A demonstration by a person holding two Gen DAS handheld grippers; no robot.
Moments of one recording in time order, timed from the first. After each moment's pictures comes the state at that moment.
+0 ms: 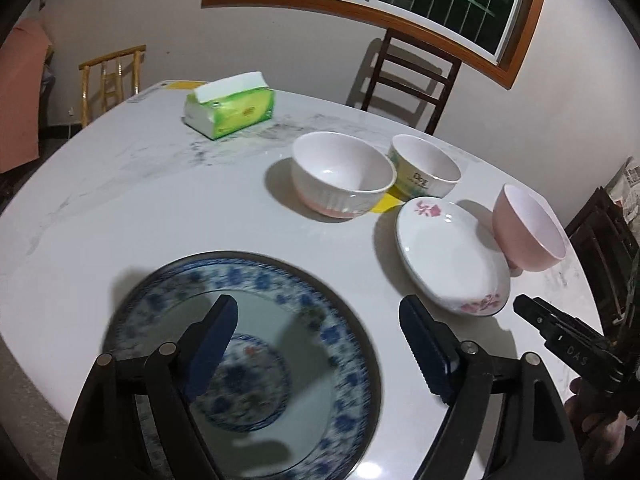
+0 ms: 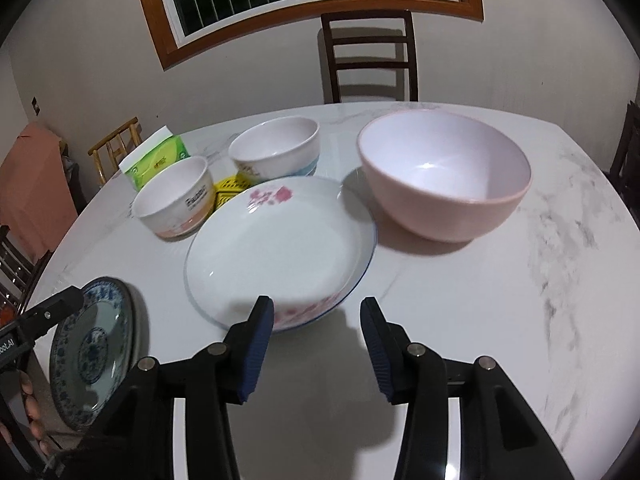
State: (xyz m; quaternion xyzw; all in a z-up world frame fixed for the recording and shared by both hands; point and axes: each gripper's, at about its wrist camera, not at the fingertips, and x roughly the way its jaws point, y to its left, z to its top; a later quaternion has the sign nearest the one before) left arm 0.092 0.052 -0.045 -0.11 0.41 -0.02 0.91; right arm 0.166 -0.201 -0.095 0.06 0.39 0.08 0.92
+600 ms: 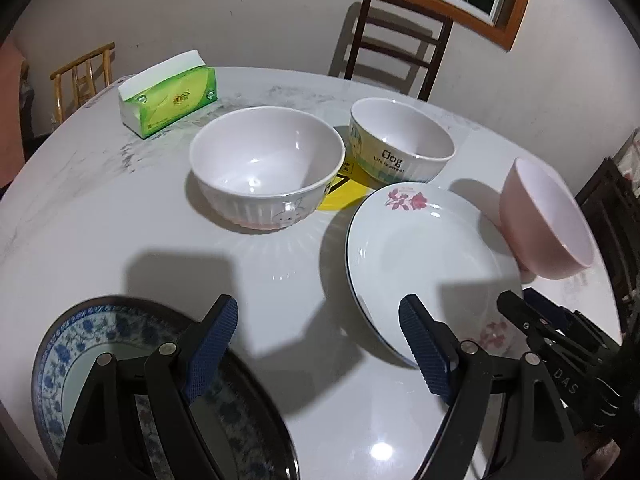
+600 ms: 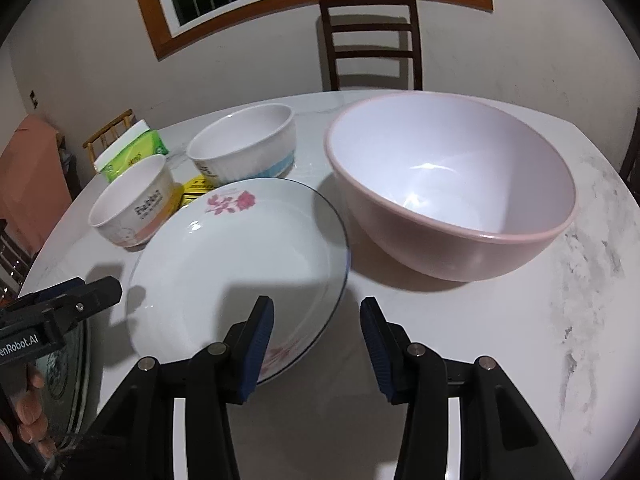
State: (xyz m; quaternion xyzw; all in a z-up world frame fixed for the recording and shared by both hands) left arm 0.168 -0.015 -0.075 -0.07 0.46 -0.02 0.89; right arm 0.219 -0.215 -0.127 0.06 0.41 0.08 0.91
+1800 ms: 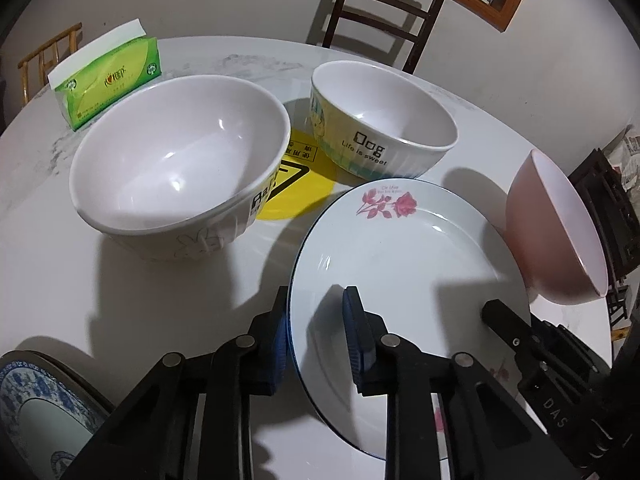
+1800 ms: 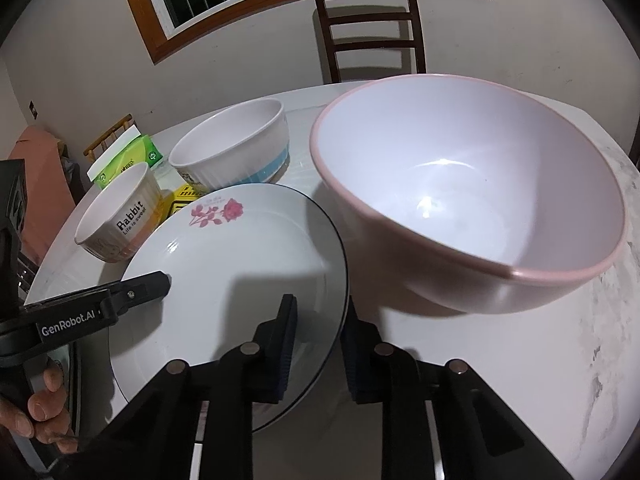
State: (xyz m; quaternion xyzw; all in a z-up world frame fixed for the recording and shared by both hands) left arm 0.217 -0.038 -0.103 -0.09 0.50 -0.07 0.86; right arm 0.242 -0.218 -0.139 0.08 0.42 0.10 0.90
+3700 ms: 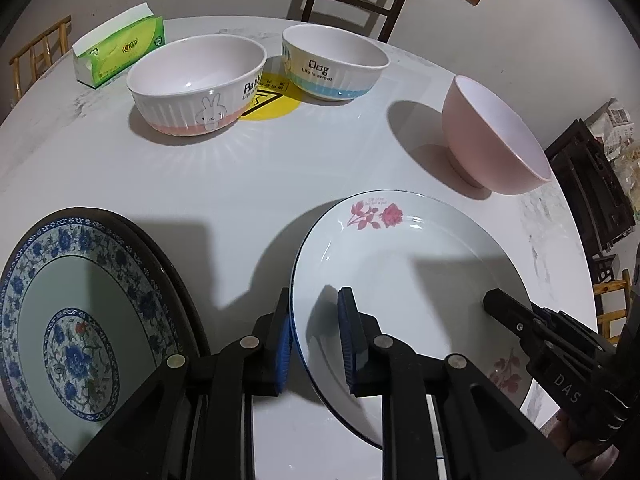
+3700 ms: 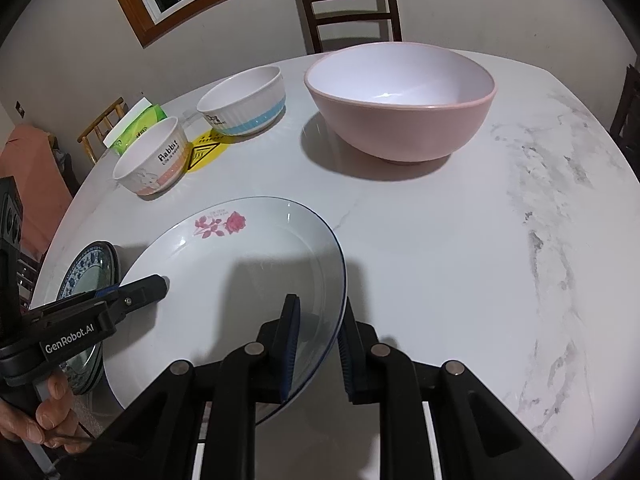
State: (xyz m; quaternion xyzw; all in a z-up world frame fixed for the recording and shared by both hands) left arm 0.146 -0.053 -0.099 -0.08 0.53 -0.10 0.84; right arm 0.145 -0.219 -0.122 0.09 0.47 0.07 0.88
